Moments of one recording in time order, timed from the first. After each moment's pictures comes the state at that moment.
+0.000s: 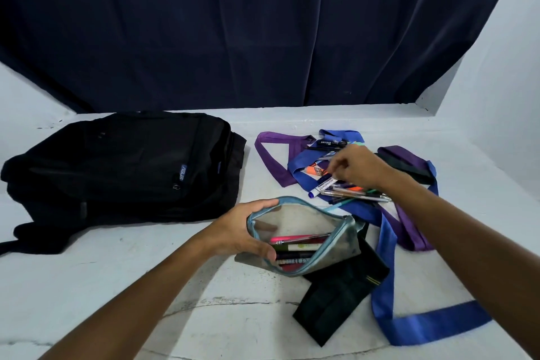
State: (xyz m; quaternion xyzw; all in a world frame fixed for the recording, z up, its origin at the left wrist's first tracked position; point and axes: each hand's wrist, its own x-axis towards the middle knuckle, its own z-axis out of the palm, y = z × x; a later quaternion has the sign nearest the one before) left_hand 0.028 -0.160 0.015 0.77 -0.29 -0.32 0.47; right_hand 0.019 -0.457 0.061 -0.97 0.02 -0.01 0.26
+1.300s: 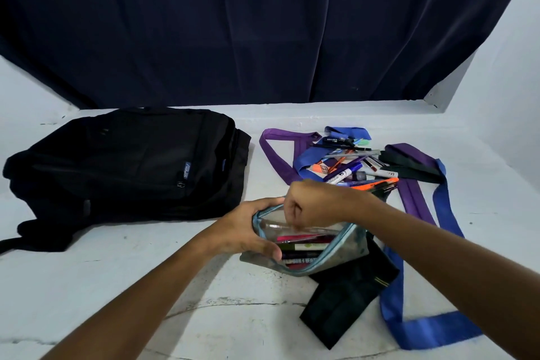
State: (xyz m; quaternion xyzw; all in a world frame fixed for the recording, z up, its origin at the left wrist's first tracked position) left_hand 0.032 -0.160 0.014 0.77 -0.30 -0.31 0.47; right_hand -0.008 -0.350 0.072 -0.95 -0.15 0.17 0.20
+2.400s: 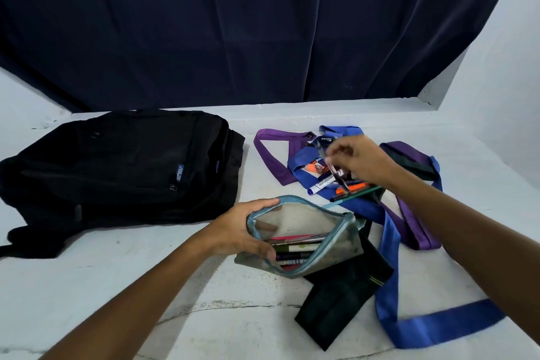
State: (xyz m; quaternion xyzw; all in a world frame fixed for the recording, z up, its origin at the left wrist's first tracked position) left_hand 0.038 -0.159 0.010 0.77 -0.28 -0.33 0.46; right_hand 0.015 -0.452 0.065 -0.91 0.00 -0.08 0.40
